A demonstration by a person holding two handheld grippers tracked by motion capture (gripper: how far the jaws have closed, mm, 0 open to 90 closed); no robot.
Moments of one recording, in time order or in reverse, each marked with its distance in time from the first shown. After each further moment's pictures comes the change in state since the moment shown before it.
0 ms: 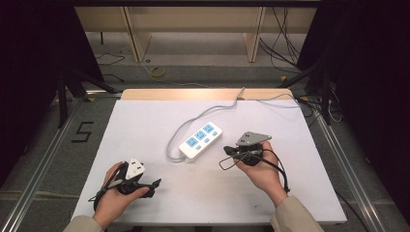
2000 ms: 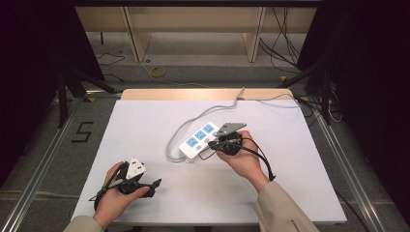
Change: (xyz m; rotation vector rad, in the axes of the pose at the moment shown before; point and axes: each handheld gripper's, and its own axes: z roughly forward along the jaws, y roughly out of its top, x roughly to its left) left arm 0.000 0.001 0.001 0.001 -0.002 0.000; right arm 0.007 0.037 0.046 0.089 0.052 -0.046
